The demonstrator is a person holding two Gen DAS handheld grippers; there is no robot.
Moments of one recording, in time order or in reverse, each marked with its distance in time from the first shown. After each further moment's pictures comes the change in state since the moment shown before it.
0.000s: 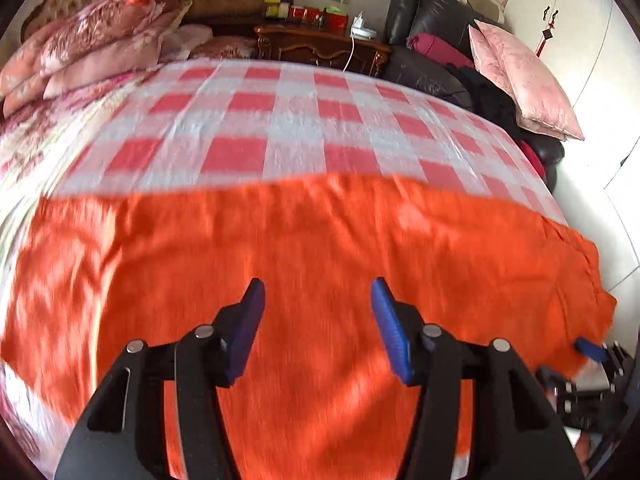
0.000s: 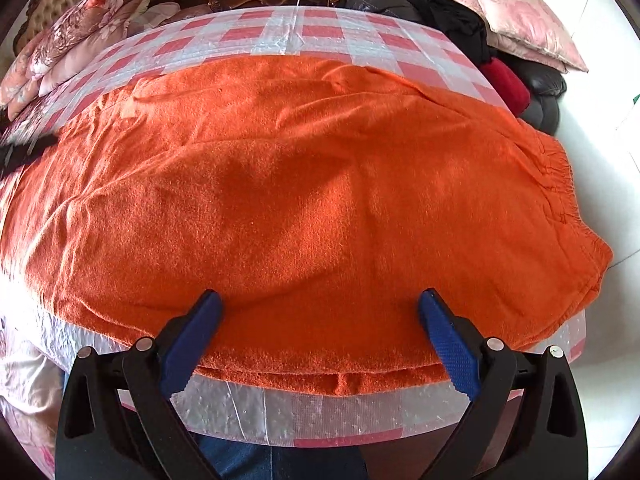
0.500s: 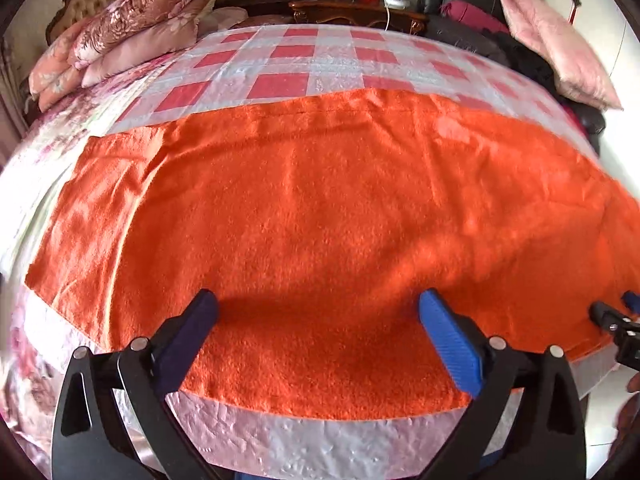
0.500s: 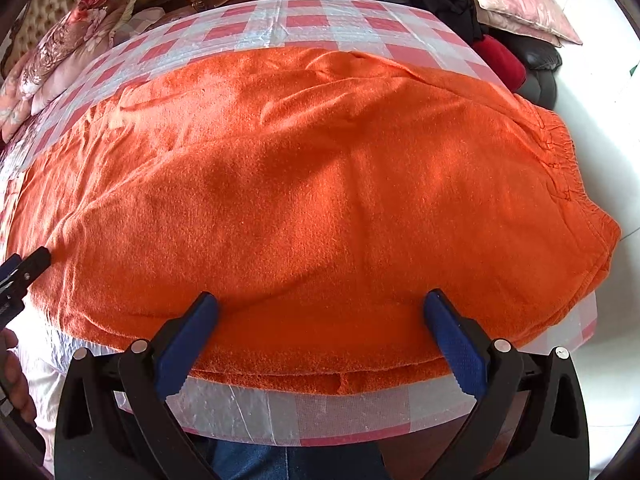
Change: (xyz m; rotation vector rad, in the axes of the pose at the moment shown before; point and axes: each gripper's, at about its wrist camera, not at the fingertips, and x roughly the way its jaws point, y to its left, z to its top) left arm 0.003 -0.012 -0.051 0.035 0.067 0.216; right arm 0.005 -0.006 0.001 0.063 0.036 0.024
